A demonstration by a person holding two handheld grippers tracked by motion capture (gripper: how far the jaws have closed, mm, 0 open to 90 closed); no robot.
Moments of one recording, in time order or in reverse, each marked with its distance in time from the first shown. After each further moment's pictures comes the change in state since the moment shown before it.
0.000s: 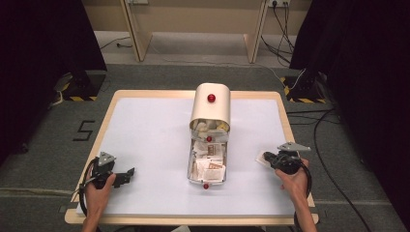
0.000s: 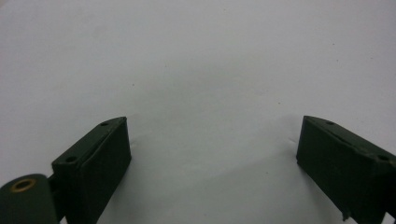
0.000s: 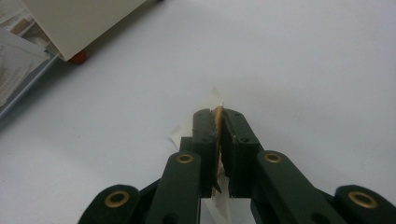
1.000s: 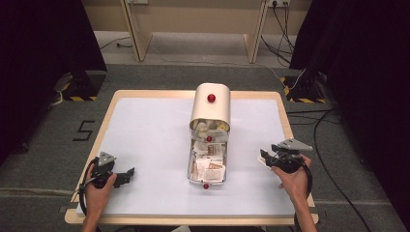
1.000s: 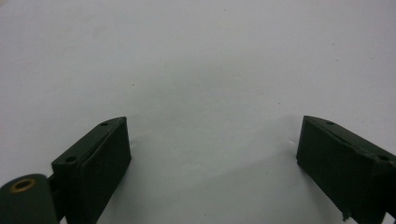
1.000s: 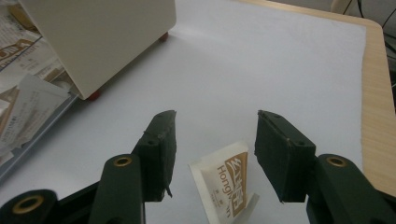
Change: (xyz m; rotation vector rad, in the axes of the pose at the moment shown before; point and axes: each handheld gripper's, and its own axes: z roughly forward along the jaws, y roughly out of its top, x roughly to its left) left arm 0.000 0.000 0.000 -0.002 -0.001 0.000; right arm 0.019 0.020 -0.020 -0.081 -0.063 -0.020
